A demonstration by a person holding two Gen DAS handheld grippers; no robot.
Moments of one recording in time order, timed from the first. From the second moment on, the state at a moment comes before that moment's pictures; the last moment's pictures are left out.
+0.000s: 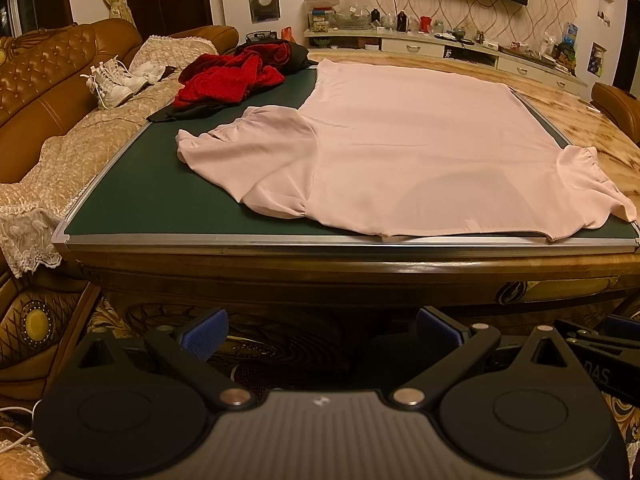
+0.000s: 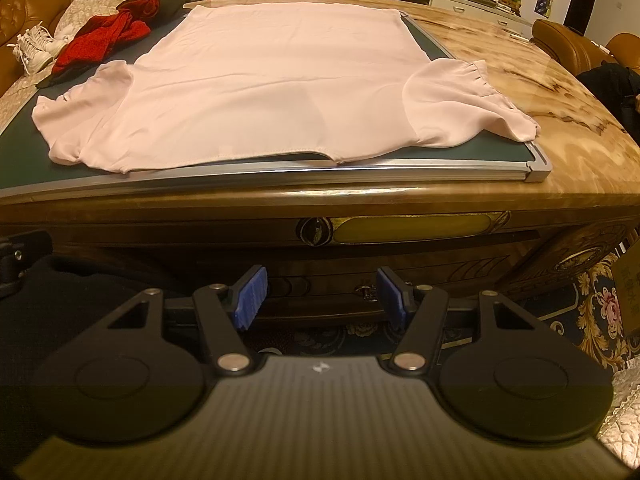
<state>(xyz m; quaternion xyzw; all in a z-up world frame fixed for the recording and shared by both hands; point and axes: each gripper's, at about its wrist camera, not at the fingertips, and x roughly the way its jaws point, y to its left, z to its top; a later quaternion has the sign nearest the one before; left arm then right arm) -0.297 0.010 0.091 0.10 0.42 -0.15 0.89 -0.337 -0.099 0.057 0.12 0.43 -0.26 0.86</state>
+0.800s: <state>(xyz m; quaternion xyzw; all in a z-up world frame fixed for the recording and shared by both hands) -0.300 0.011 0.093 0.10 0.42 -0.15 0.89 -0.341 -0.101 0.056 0.12 0.43 -0.26 0.85</state>
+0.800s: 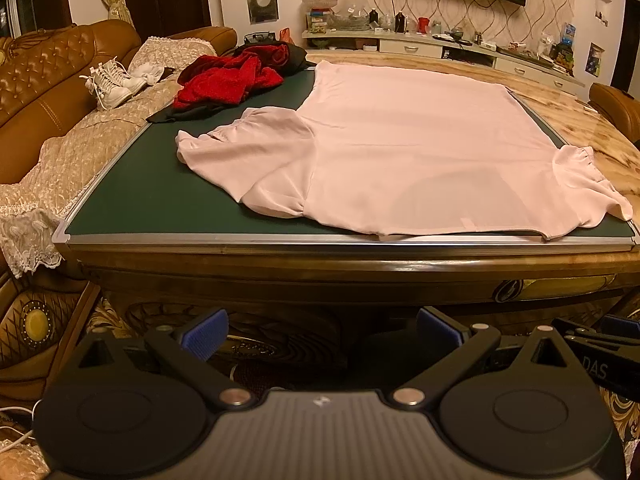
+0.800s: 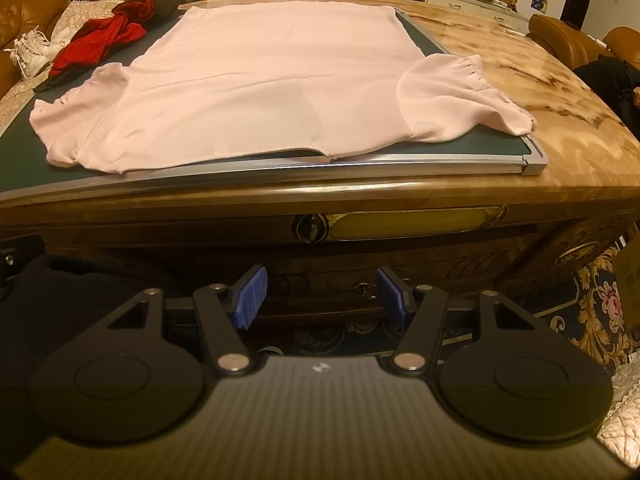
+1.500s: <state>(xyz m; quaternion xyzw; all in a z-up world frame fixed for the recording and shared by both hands) -0.297 0.016 0.090 0.08 0.43 -0.15 0.89 -0.343 -0.102 0.055 0.13 0.43 -0.26 0.85</state>
